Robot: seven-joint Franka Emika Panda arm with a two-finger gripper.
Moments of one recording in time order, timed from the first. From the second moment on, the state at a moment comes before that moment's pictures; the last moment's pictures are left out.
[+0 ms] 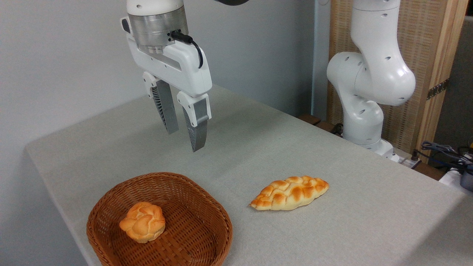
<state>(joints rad) -0.07 0.01 0.01 -1.64 -0.06 1.66 0.70</state>
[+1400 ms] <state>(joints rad) -0.06 -0.01 0.02 -1.66 -0.06 1.66 0.70</state>
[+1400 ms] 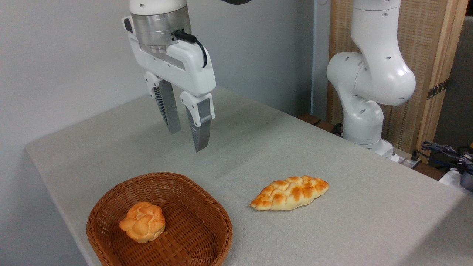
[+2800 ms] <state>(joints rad) -0.04 -0.30 0.11 -2.19 0.05 1.80 0.71</state>
